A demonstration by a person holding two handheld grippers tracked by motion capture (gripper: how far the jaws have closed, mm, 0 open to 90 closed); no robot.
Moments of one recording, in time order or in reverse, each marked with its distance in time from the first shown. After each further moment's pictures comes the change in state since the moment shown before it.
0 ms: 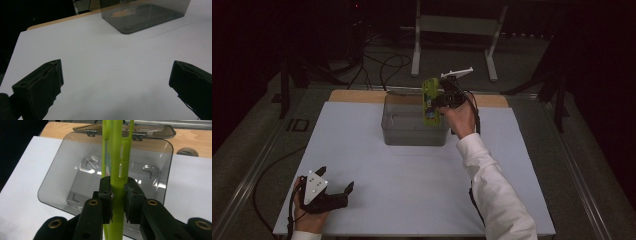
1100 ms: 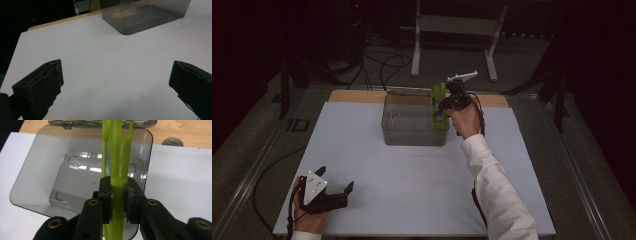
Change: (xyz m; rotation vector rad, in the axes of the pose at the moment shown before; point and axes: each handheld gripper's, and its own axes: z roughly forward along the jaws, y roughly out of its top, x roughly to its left) left arm 0.000 0.000 -0.001 -0.006 0.004 0.000; right arm -0.025 -0.005 0.013 0.042 -0.063 0.038
